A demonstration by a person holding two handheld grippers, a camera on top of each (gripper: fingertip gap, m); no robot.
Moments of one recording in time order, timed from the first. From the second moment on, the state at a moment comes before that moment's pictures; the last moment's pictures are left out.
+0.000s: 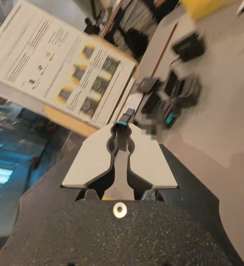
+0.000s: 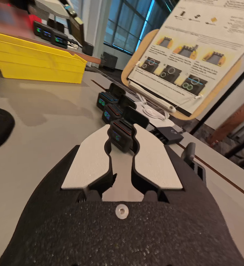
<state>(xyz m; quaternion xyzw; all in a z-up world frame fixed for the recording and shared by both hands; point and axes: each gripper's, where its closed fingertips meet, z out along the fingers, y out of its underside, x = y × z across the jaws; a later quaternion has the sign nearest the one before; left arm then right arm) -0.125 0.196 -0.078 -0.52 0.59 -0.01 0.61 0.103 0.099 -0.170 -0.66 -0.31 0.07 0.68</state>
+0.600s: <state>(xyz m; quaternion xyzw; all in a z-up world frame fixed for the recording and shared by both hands) 0.042 0.067 -0.132 -0.44 0.64 -0.31 0.54 0.070 0.072 -0.161 -0.61 -0.37 0.15 0.68</state>
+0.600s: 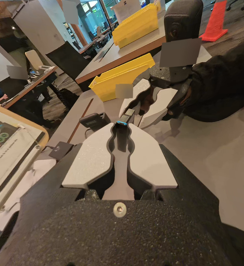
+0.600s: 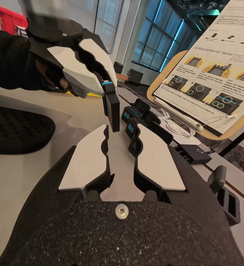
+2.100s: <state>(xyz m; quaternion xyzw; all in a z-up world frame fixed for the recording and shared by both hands) 0.047 0.087 -0.152 -0.67 0.46 -0.55 0.20 0.070 0.079 -0.167 -0.45 -0.49 -0.31 0.68</state>
